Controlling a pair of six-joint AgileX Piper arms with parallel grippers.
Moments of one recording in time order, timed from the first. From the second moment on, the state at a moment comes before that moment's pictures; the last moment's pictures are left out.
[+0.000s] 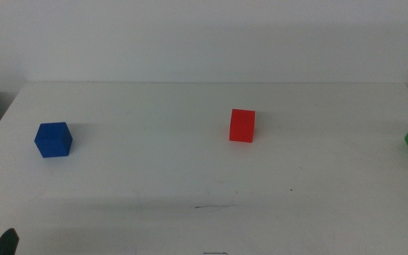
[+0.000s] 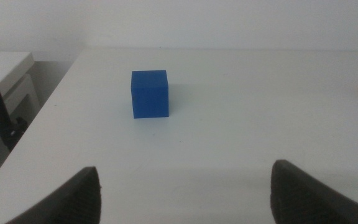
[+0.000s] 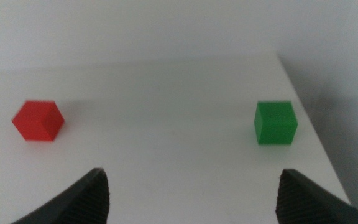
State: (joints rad) left arm -0.04 -0.01 0.03 0.06 0.25 -0.11; right arm -0.01 0.54 -0.57 0.00 0.51 0.09
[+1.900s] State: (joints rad) left arm -0.04 -0.01 0.03 0.06 0.25 -0.11; right arm 0.46 2.36 -2.23 -0.07 1.13 0.40
